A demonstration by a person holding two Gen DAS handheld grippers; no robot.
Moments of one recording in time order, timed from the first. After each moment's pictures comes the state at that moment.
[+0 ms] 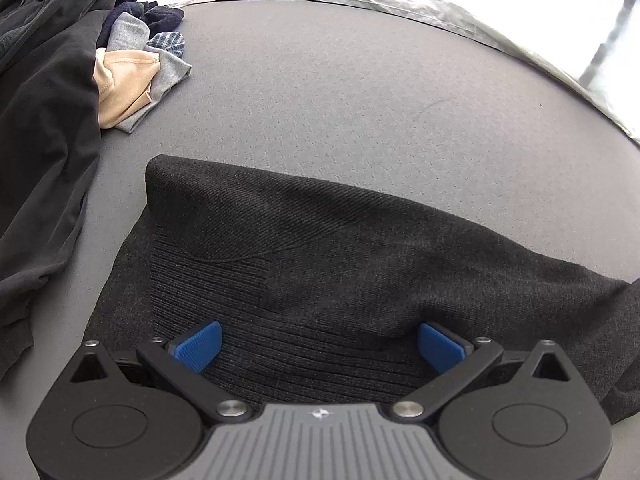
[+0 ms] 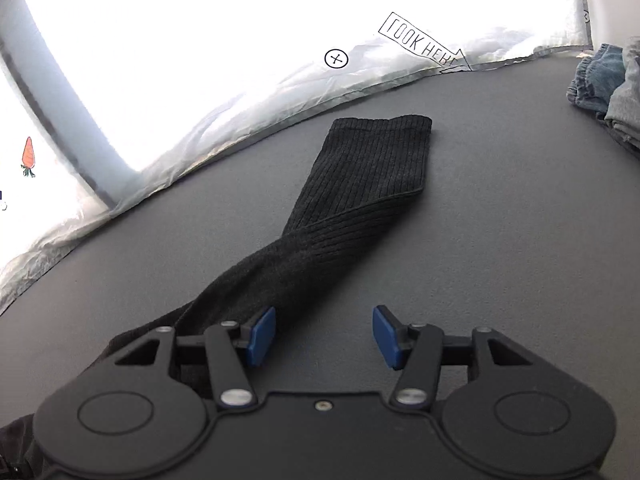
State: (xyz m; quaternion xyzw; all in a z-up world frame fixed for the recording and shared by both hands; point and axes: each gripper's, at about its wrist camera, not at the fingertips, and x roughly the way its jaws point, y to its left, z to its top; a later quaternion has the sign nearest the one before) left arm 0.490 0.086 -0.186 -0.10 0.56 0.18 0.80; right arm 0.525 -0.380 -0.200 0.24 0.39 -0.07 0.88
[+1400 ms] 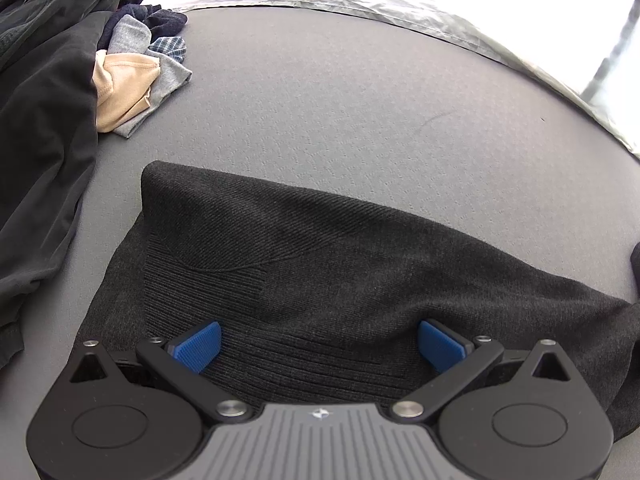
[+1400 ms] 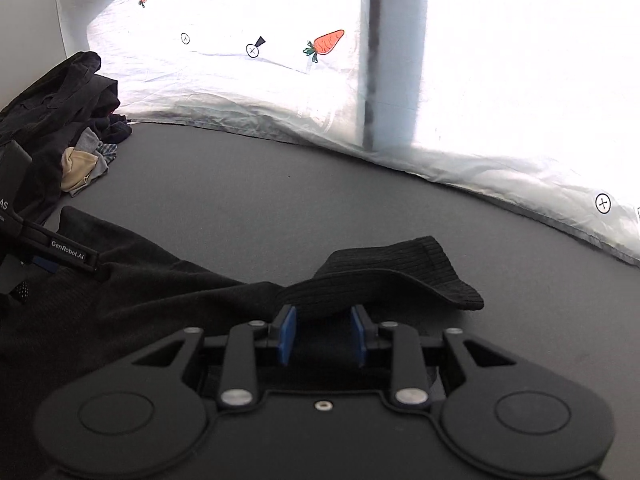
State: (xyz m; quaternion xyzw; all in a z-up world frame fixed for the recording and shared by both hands) left arm 0.492 0.080 -0.192 -0.10 0.55 0.18 0.81; right arm 0.498 -0.245 -0.142 -0.07 0.37 0.22 0.90
